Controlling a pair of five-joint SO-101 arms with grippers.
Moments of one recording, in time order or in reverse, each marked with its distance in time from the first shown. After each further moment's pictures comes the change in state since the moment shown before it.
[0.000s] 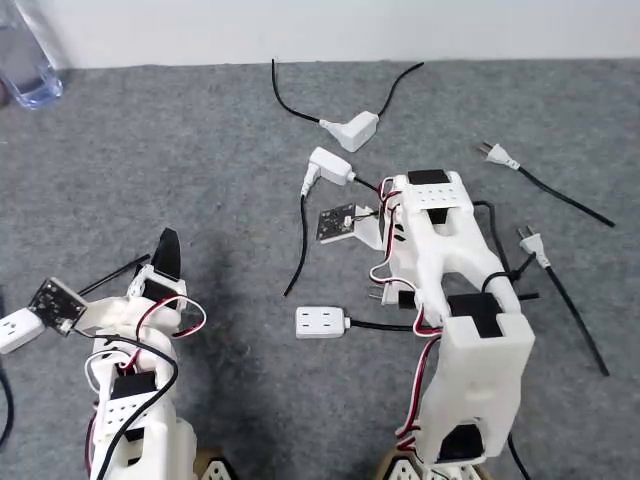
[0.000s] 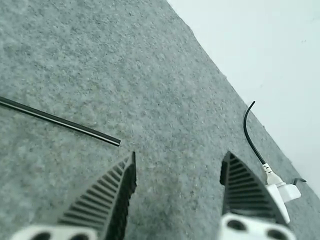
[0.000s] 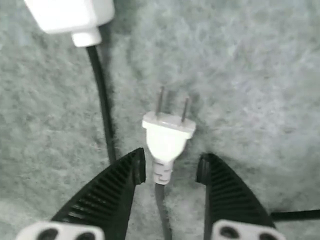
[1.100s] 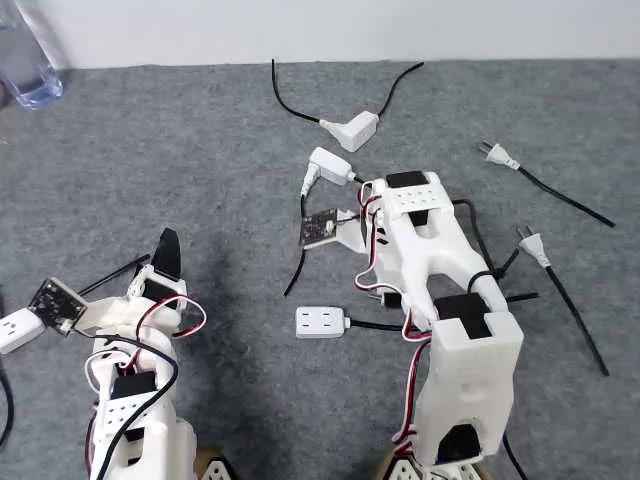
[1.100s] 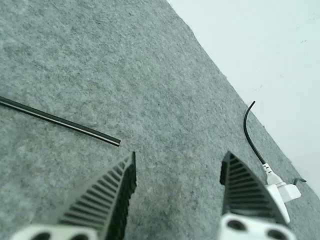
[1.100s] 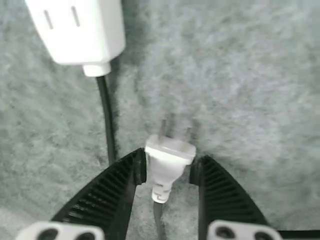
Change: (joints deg) left arm 0.0 0.0 0.0 0.0 0.0; right arm -4.4 0.4 0.3 -2.1 -2.3
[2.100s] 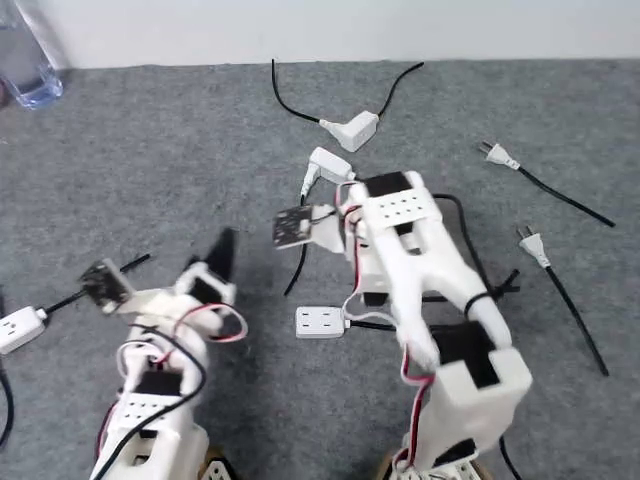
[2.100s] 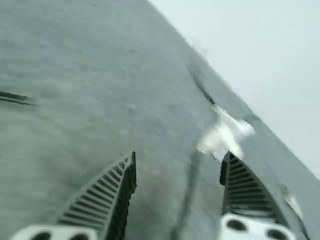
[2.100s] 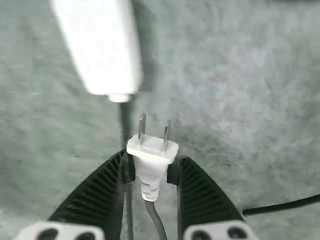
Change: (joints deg) left arm 18.7 0.0 0.0 -2.8 0.1; right arm -8.3 -16.1 5.5 2.7 -5.5
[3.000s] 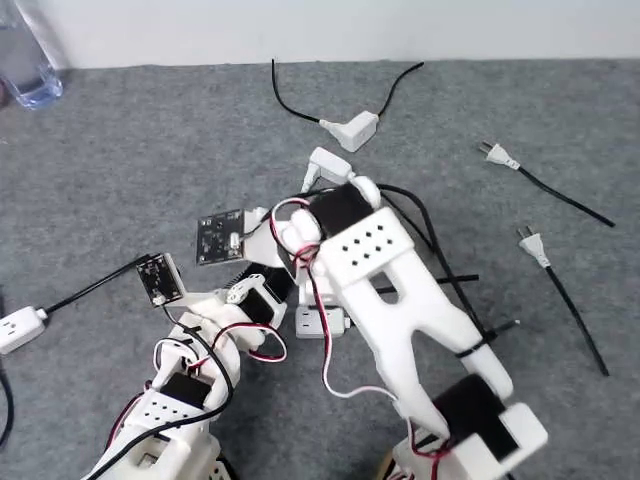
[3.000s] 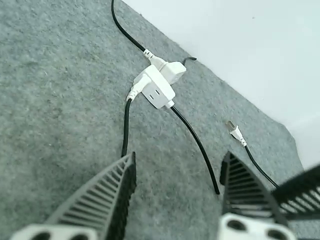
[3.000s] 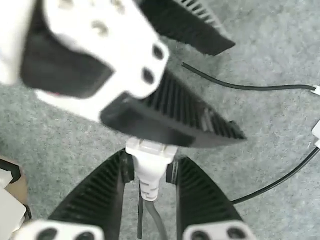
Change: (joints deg) left arm 14.1 0.0 0.0 -2.1 0.1; right arm -15.5 -13.1 -8.8 9.9 -12.8
